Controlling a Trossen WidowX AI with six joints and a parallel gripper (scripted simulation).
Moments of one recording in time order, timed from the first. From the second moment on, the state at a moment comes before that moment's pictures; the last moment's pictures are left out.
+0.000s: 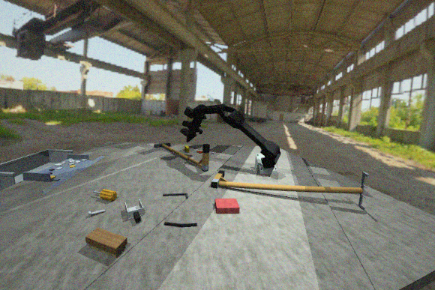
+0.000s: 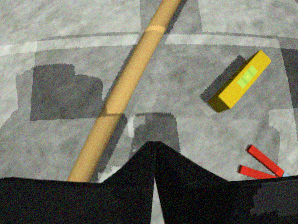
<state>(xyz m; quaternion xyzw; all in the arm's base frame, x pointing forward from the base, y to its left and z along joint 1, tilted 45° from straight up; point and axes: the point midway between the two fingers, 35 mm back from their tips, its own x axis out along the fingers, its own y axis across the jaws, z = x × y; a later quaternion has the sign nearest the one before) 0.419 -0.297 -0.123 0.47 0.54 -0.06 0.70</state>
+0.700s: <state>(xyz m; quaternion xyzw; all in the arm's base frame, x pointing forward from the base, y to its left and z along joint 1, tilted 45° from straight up) 0.425 -0.267 -0.158 0.47 0.54 -0.06 0.70</state>
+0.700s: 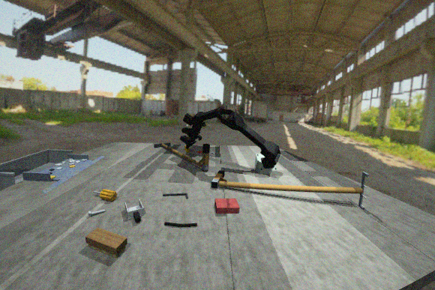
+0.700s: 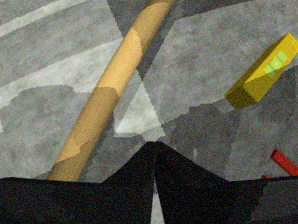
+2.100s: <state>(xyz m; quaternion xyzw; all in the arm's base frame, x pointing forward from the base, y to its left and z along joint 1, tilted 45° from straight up) 0.443 -0.234 -0.178 0.46 0.54 -0.05 0.70</state>
